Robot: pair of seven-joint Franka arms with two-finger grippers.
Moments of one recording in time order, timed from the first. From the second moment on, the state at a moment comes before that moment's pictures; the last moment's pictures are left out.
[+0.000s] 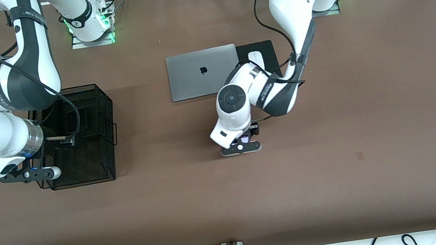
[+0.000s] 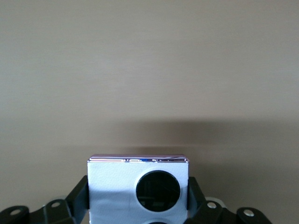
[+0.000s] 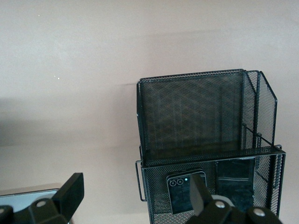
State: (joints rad) left arm -0.65 0.97 -0.02 -1.09 0.04 2.10 -0.71; right arm 0.73 0.51 -0.77 -1.38 0.34 1.64 0.04
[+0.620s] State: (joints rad) left arm -0.70 1.06 -0.02 -1.08 0.03 2.25 -0.79; right arm 0.73 0.51 -0.77 -1.38 0.34 1.64 0.04
